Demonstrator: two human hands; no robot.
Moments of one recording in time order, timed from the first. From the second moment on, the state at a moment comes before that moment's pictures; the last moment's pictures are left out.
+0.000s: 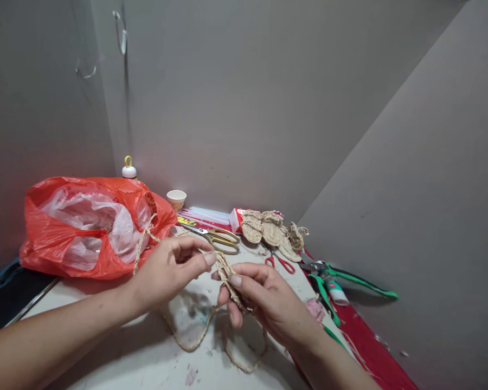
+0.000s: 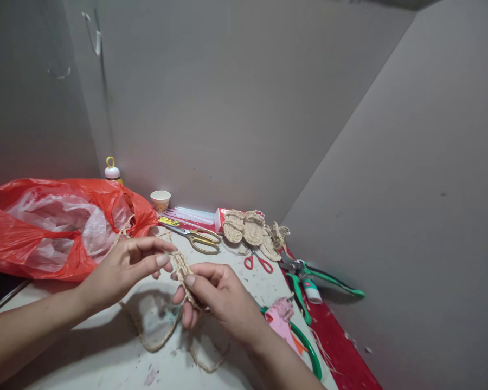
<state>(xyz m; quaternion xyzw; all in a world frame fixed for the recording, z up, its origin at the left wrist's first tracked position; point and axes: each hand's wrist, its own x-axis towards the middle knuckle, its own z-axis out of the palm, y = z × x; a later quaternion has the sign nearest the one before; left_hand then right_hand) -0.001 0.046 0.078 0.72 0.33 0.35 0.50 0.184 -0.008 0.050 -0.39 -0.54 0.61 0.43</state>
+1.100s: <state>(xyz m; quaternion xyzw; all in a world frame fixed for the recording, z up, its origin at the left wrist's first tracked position) -0.002 0.049 0.078 0.55 0.27 0.36 0.70 0.187 -0.022 0.059 -0.52 -0.70 0.24 0.42</state>
